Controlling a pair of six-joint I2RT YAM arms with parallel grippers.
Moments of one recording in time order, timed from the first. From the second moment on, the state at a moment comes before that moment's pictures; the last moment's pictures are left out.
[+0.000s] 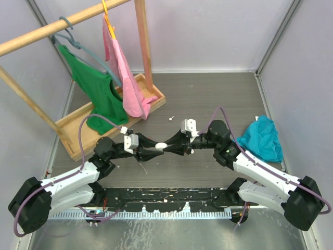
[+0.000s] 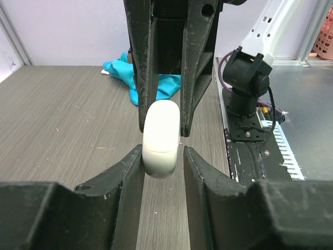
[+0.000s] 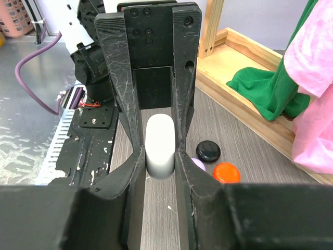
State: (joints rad) left arm -0.72 0.95 0.30 0.86 0.76 -0.08; right arm 0.73 0.97 0.59 0.36 -0.83 -0.07
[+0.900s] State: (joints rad) left arm -0.72 0.97 0.30 0.87 0.77 -0.06; right arm 0.73 0.92 0.57 0.39 -0.73 -0.04
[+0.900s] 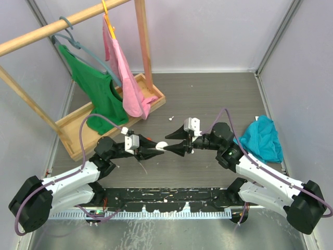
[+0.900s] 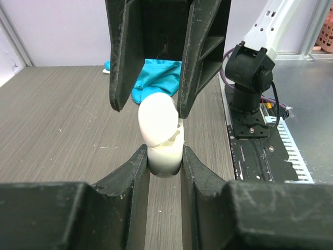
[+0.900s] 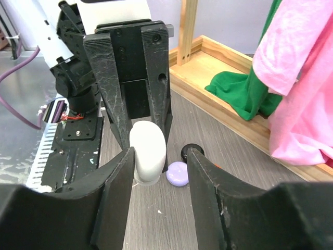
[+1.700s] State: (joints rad) left arm -0.71 1.00 0.29 0.71 0.52 0.04; right arm 0.66 1.10 0.66 0.31 -0.46 0.02
